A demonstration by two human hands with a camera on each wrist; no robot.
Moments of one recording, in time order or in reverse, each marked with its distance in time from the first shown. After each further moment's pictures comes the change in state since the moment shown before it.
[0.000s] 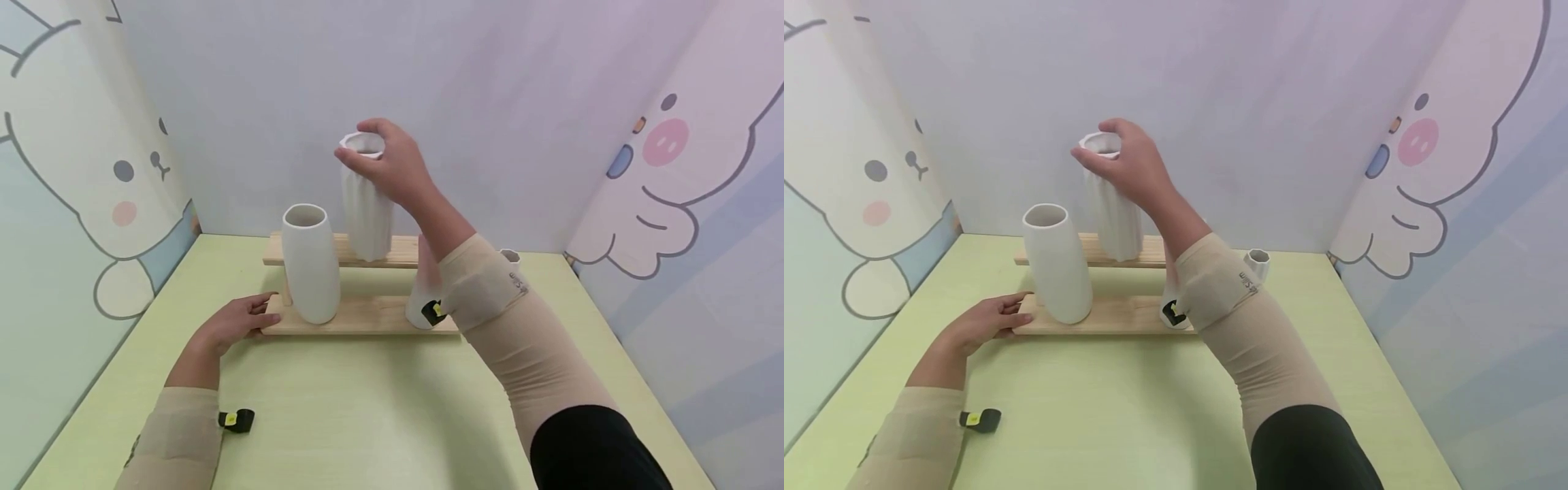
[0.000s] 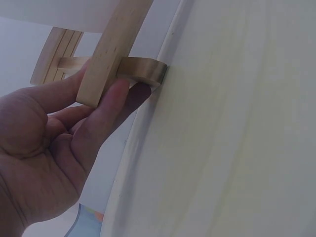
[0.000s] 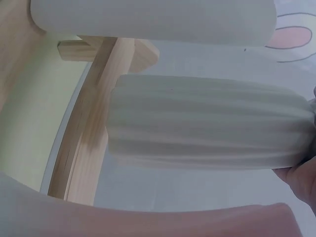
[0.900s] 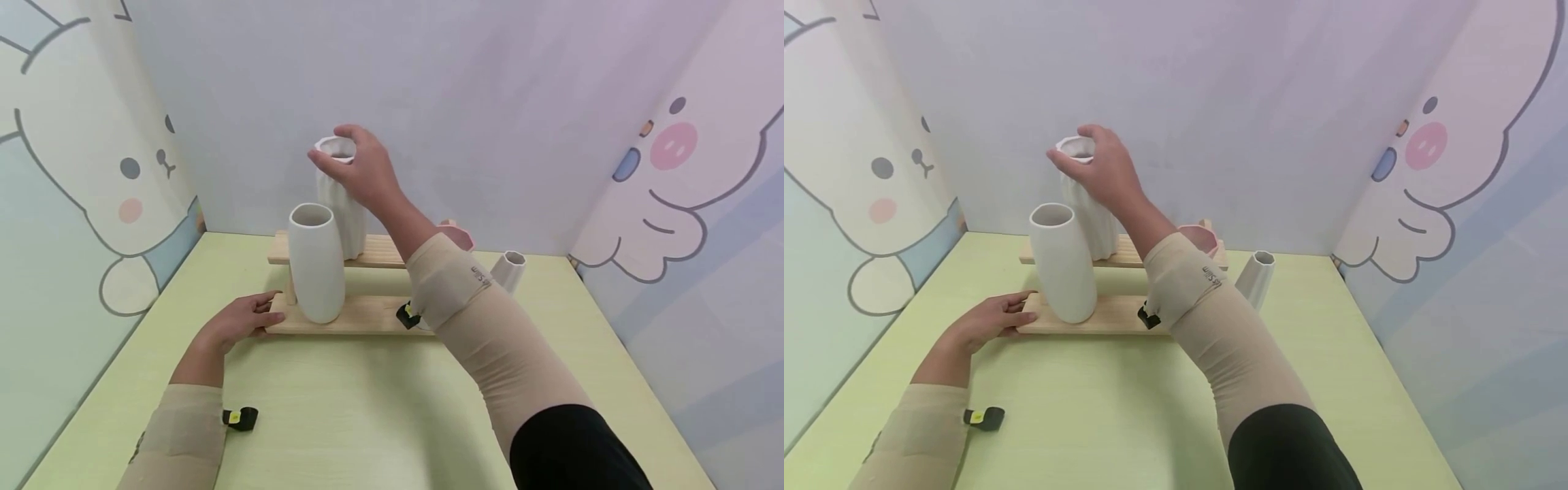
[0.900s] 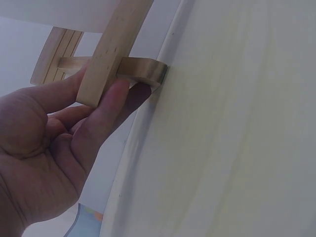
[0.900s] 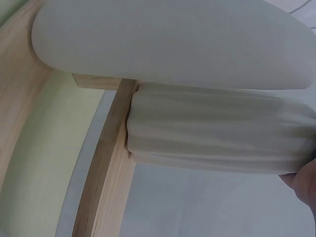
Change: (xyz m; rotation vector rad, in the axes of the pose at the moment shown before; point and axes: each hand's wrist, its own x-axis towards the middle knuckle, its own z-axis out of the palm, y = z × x) left_hand 0.003 0.002 0.007 -0.001 0.001 0.012; right_hand 0.014 -0.010 0.046 0.029 0.049 -0.004
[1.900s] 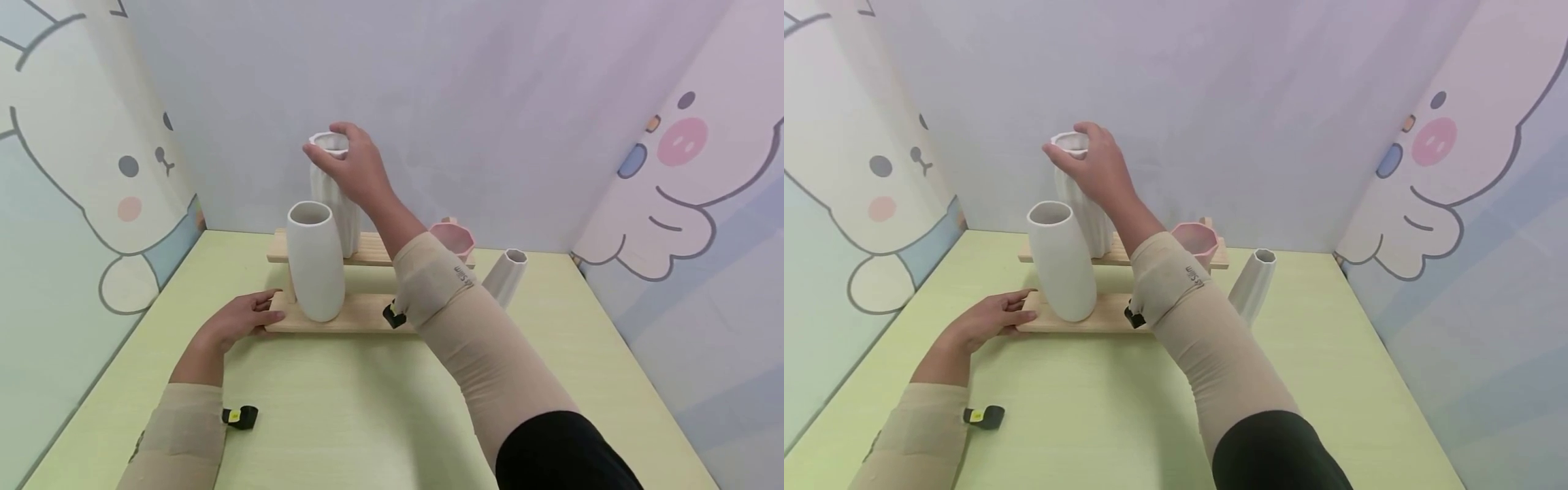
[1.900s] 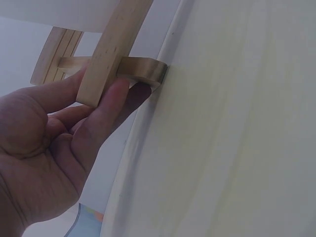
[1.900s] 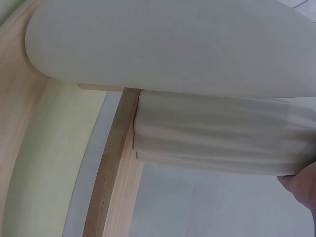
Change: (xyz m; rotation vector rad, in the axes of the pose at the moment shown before) left_hand -0.008 0.002 -0.001 -0.049 -0.013 0.000; right_hand 0.007 -0.001 0.016 0.064 -0.003 0.021
